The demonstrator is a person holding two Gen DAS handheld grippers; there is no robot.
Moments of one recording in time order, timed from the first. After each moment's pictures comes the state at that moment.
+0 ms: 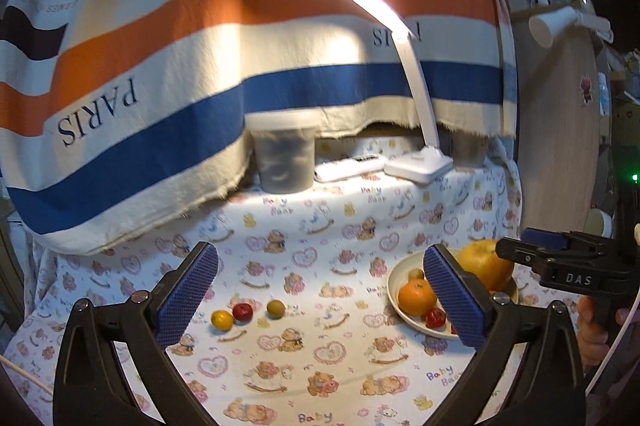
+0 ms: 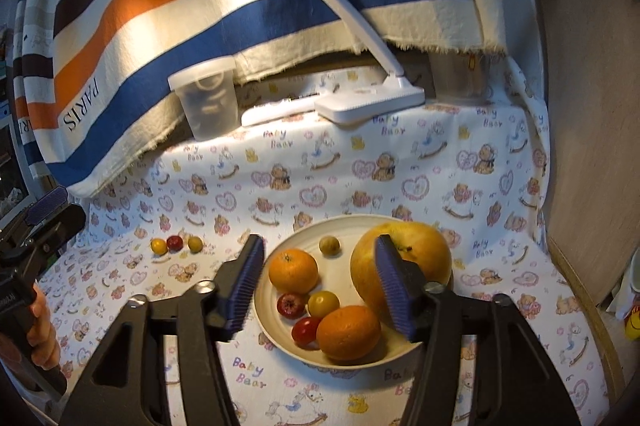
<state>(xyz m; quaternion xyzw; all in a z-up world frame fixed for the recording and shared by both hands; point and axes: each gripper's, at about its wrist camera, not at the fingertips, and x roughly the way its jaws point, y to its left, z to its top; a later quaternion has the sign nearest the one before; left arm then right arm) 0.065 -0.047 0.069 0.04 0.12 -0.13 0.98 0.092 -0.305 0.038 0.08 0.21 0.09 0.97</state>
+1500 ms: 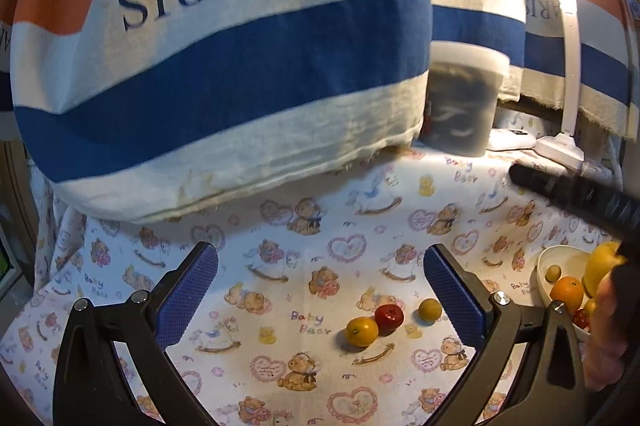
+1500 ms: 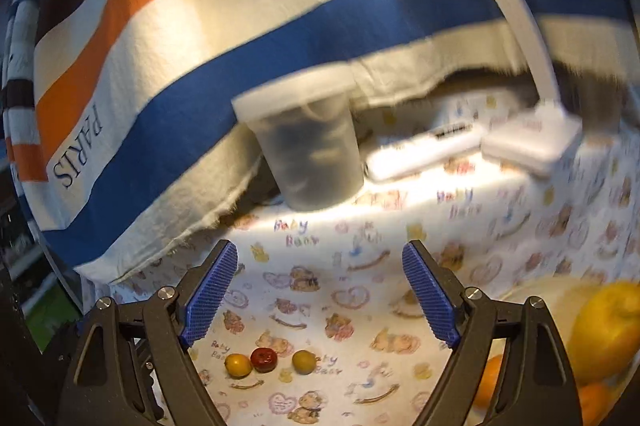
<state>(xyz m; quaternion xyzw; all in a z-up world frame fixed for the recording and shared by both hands) 0.174 0.073 0.015 -0.01 0.19 -0.02 0.98 0.219 -0.130 0.047 0.13 0.19 0.12 0.97</state>
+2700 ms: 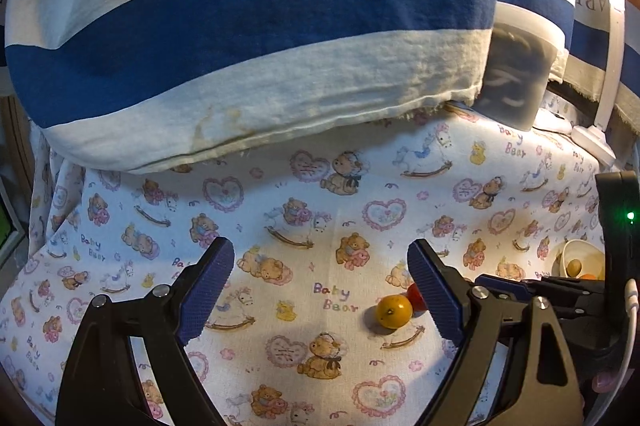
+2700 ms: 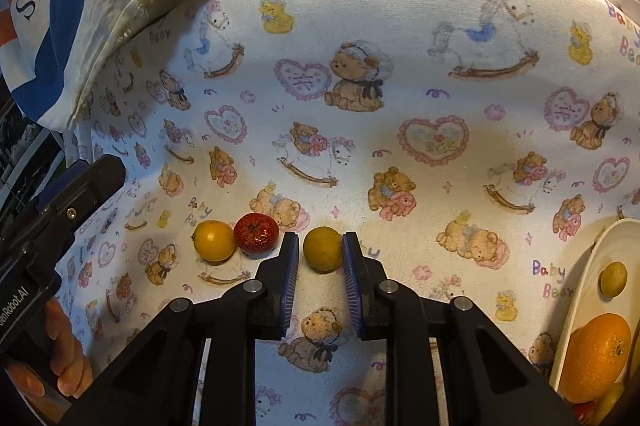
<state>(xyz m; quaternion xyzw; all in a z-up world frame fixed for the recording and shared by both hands) 0.197 0.094 -0.001 -0.04 0.26 0.01 0.97 0.272 -0.068 -0.041 0.02 0.40 0.20 0.89</state>
